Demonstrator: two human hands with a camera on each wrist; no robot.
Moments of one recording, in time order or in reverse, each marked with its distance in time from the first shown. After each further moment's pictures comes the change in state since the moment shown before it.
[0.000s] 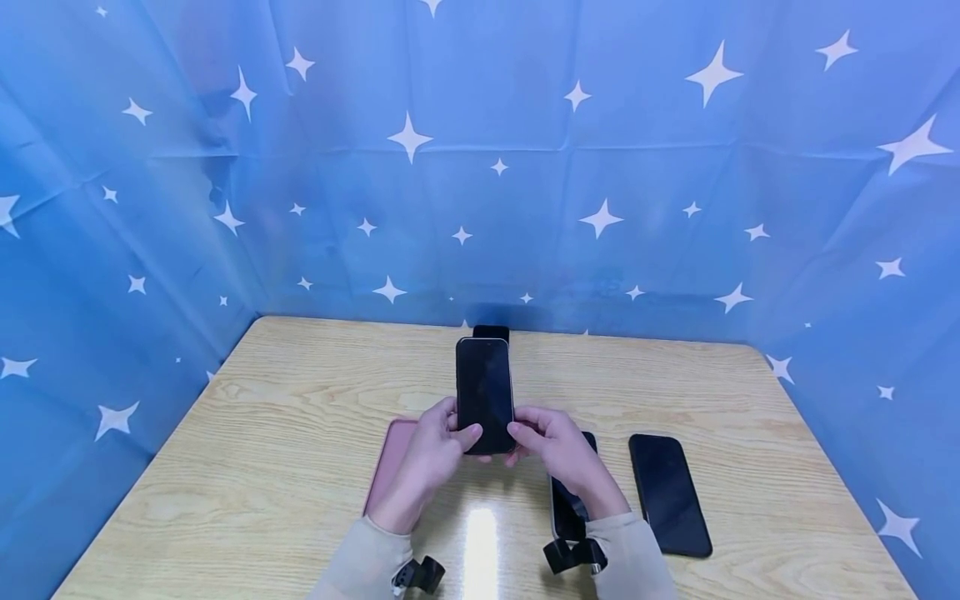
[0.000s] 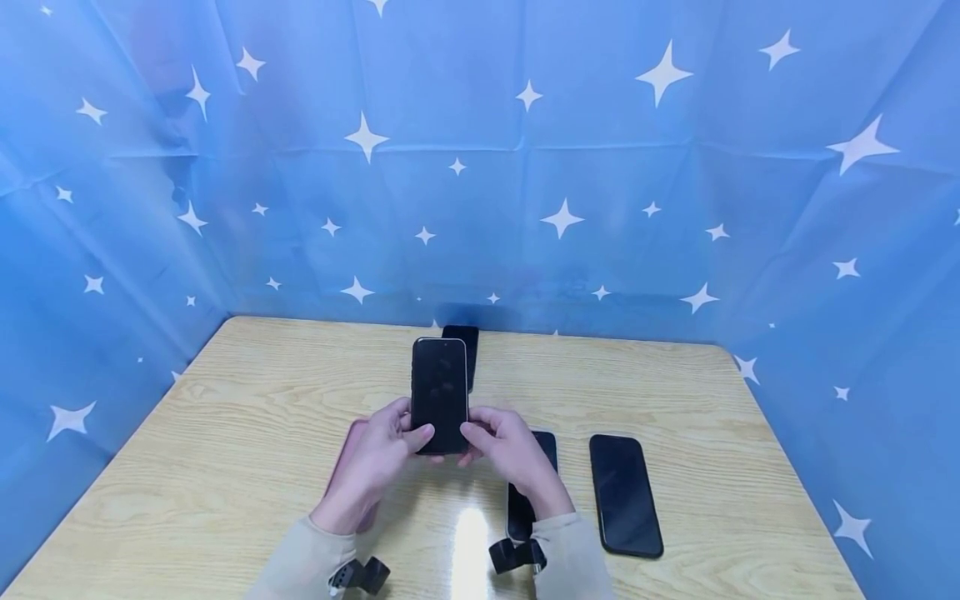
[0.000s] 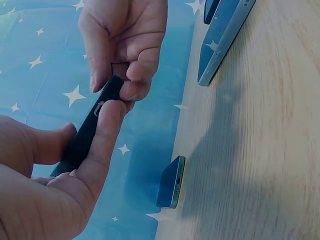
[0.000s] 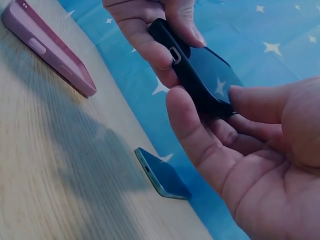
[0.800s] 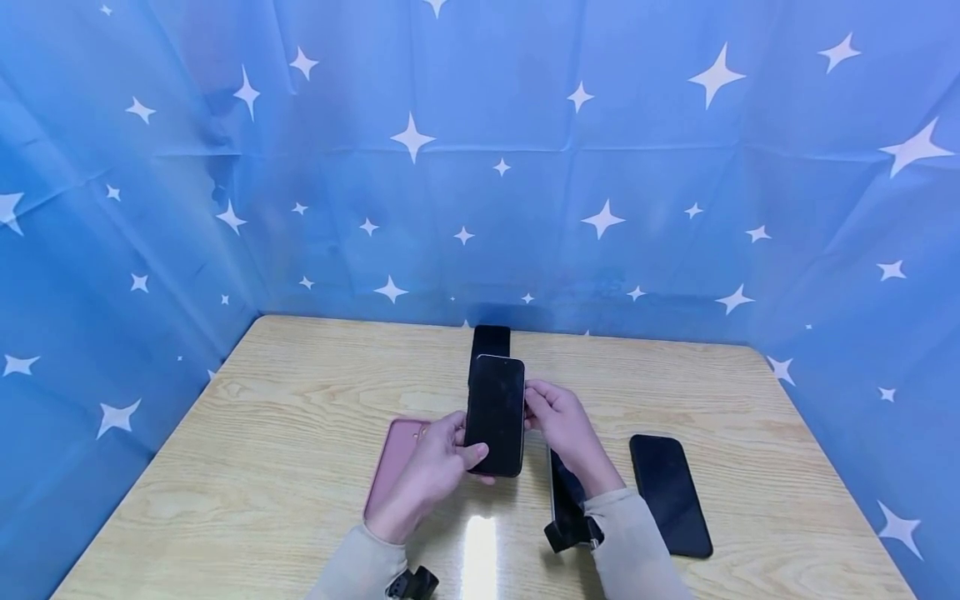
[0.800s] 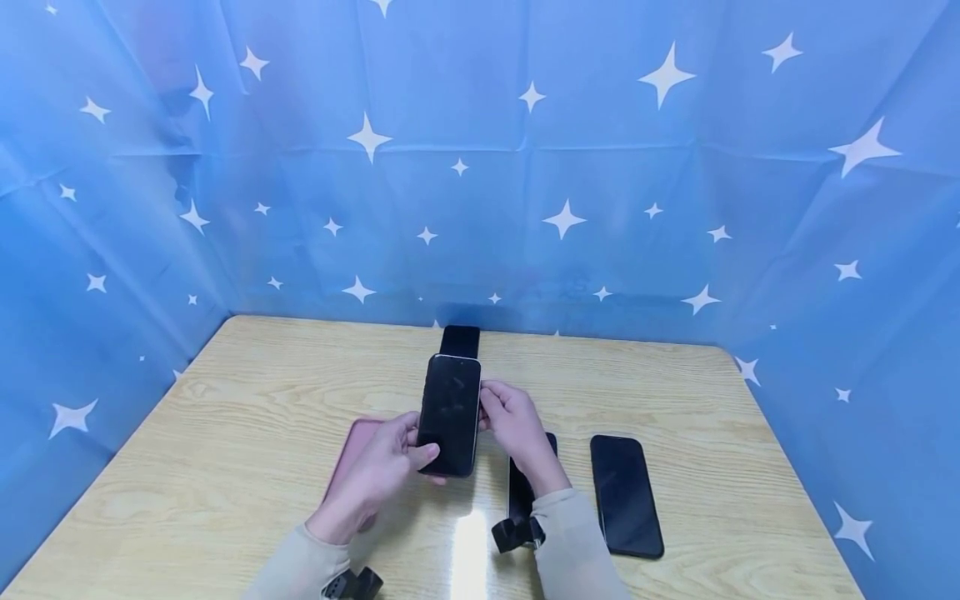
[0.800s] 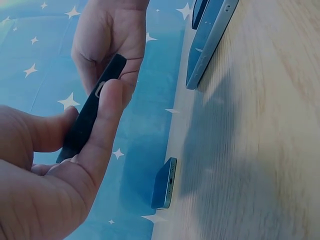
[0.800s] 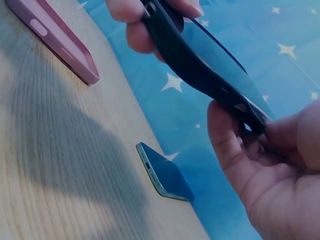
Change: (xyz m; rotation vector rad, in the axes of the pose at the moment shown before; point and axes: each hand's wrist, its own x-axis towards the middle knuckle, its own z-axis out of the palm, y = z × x) left_hand -0.013 -0.004 -0.004 0.021 -0.146 -0.019; right_hand 0.024 -0.005 -0.003 -0.013 0.327 0.064
